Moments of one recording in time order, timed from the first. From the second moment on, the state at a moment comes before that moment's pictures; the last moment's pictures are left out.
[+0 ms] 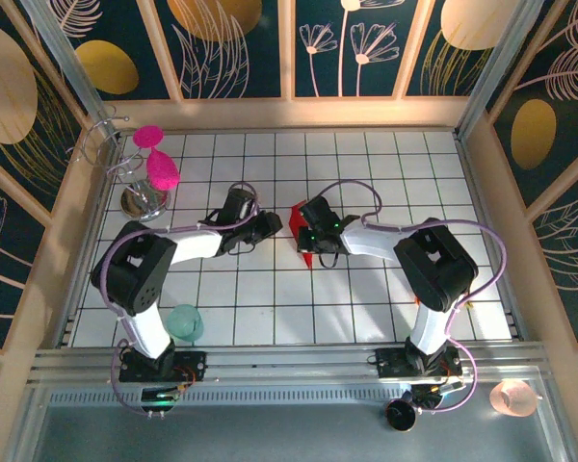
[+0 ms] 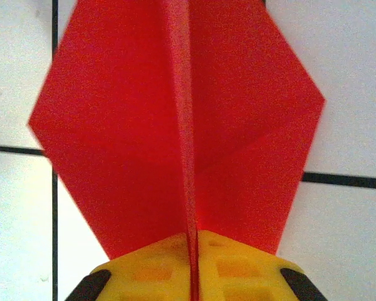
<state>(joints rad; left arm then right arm) -0.53 1.77 0.88 0.16 0.27 -0.93 0.72 1.79 1.01 -0.25 0.00 0.67</state>
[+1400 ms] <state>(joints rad) -0.52 1.52 0.73 0.03 -0.01 -0.82 0.49 2.13 1.47 -0.38 0.07 0.41</state>
